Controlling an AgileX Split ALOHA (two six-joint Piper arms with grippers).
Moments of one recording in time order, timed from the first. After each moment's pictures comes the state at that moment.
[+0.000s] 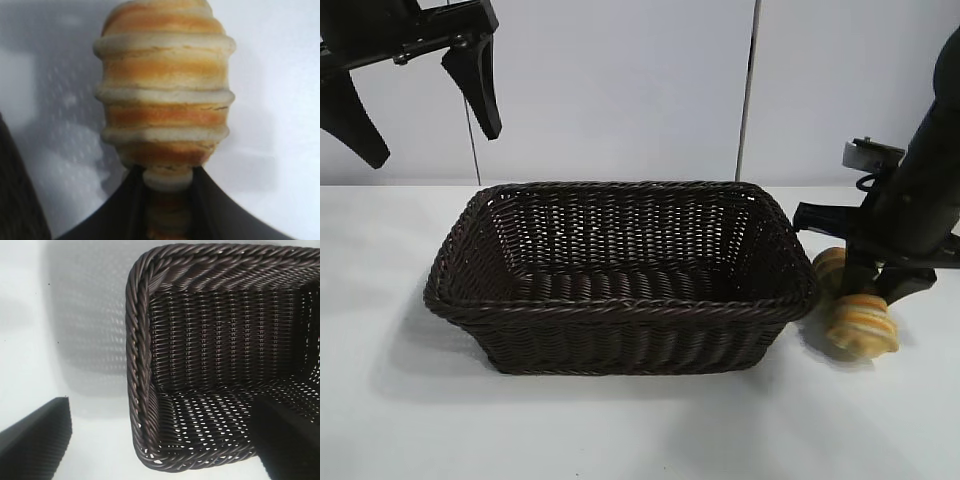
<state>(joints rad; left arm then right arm) -0.31 1.80 -1.54 -0.23 1.12 -0.17 0.12 1.84 -1.29 0.06 0.79 0.26</state>
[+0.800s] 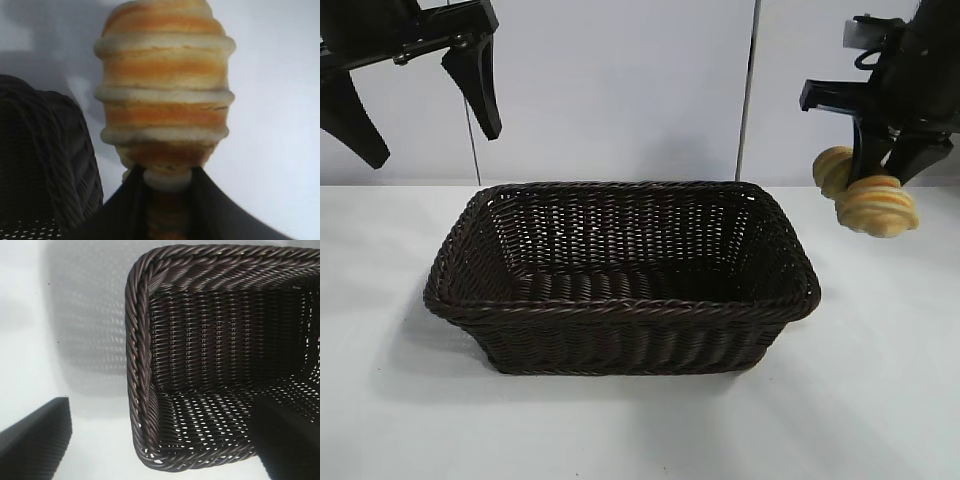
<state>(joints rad) -0.31 1.80 -1.54 -0.23 1.12 -0.17 0.12 1.84 -1.58 0.09 1.08 0.01</state>
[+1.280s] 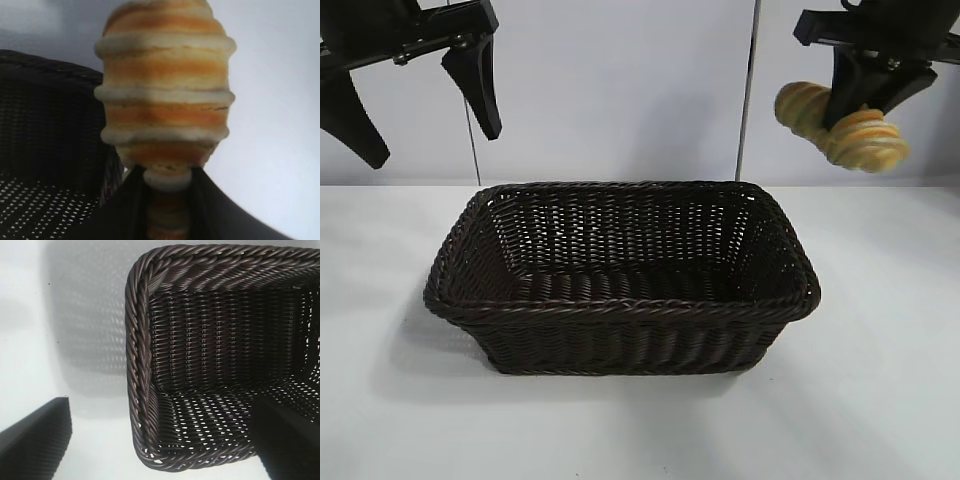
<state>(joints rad) -0.31 1.80 -1.54 -0.23 1.12 -0.17 0.13 1.84 -1.64 0.46 1.09 -0.73</state>
